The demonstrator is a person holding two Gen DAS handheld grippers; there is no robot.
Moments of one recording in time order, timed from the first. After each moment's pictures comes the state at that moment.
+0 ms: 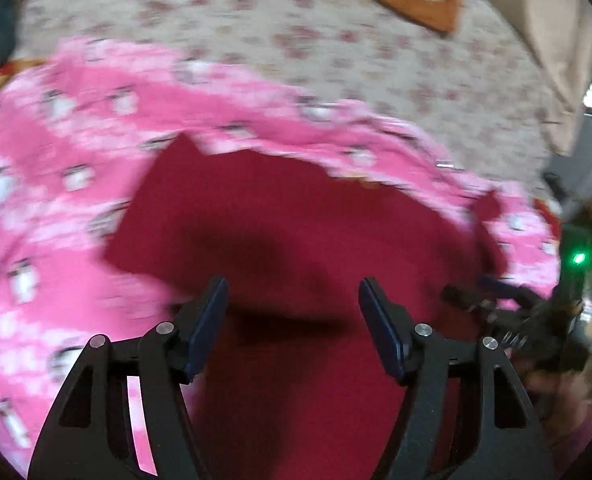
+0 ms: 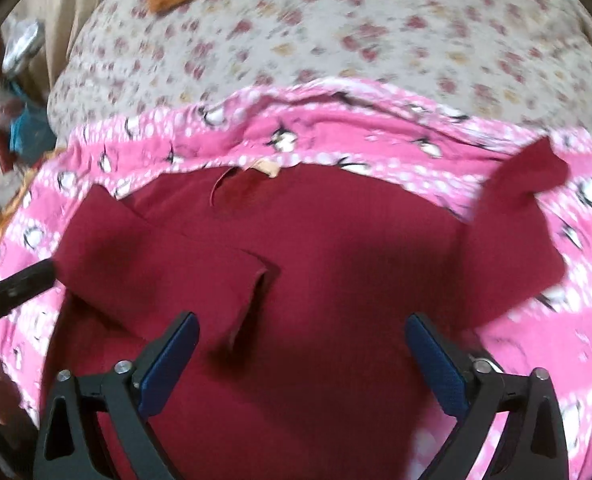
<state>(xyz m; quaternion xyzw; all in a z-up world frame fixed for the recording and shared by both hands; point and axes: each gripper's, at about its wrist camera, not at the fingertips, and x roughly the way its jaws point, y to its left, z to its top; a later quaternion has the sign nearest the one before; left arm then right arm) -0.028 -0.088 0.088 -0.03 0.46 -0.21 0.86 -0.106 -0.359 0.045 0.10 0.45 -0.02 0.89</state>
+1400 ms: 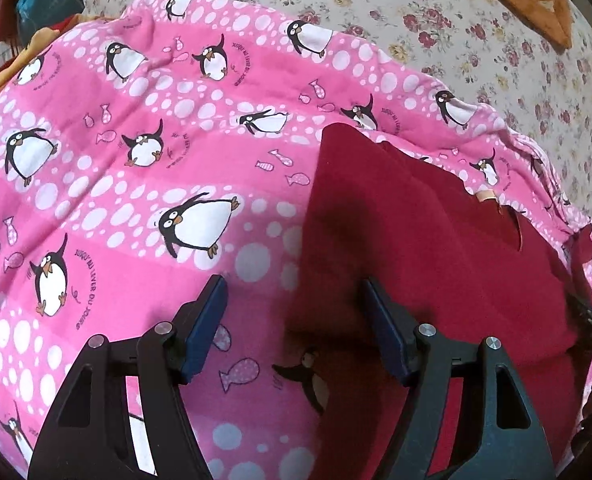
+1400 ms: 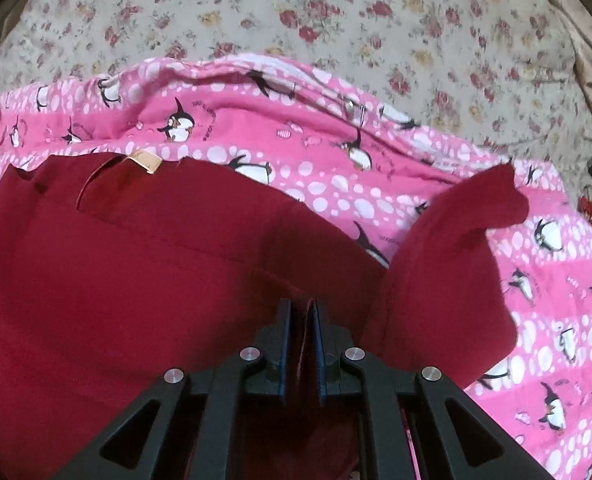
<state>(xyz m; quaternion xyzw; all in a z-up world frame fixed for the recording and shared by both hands) 0.032 -0.066 0.032 -0.04 0.48 -0.08 0.87 -0.062 -0.411 0.016 -0.01 0.47 -0.14 0.87</state>
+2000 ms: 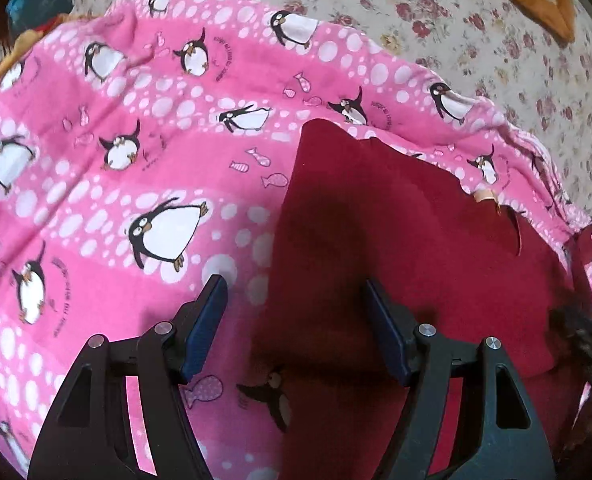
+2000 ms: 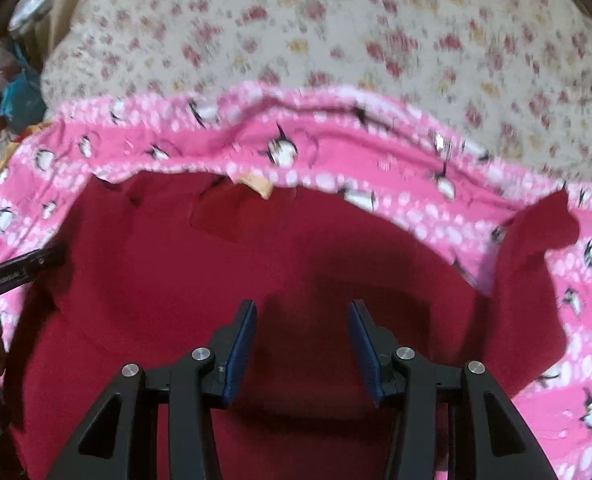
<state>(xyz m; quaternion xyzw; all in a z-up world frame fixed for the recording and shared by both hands) 0.045 -0.086 0.026 -0.04 0.49 -0.09 0.87 -0.055 -0.366 0.032 0.04 0.46 -0.04 0.88</state>
